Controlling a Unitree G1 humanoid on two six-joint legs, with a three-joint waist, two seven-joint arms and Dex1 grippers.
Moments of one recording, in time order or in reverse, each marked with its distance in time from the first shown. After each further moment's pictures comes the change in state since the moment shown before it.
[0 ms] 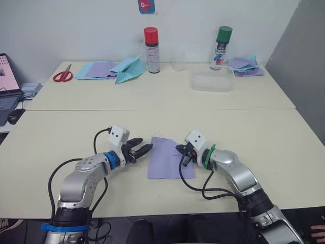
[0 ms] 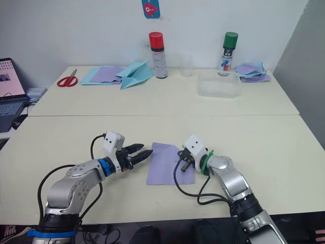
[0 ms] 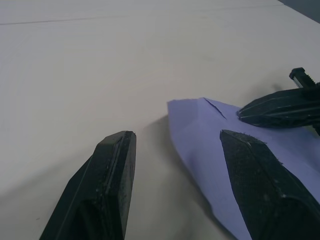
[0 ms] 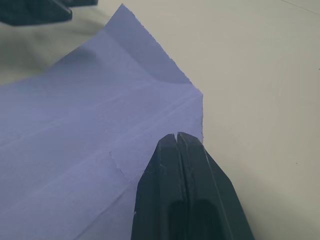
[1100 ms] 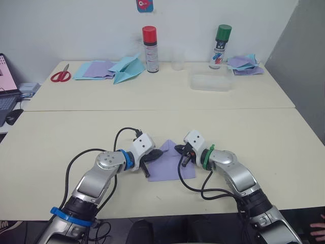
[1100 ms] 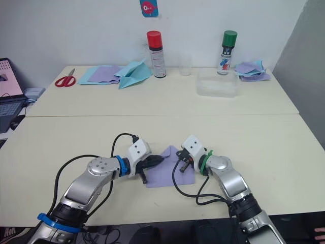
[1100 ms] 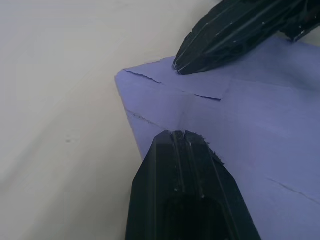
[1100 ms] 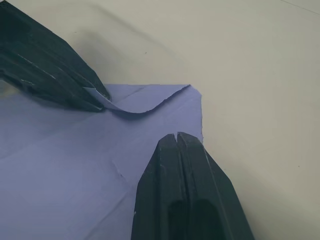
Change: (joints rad) left arm -0.099 0.118 -0.314 0.077 0.302 -0.253 -0.110; right arm 0.003 0.010 -0.001 -0.007 -0.009 0.001 0.001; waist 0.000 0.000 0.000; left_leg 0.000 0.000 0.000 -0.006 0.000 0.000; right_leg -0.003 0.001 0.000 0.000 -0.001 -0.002
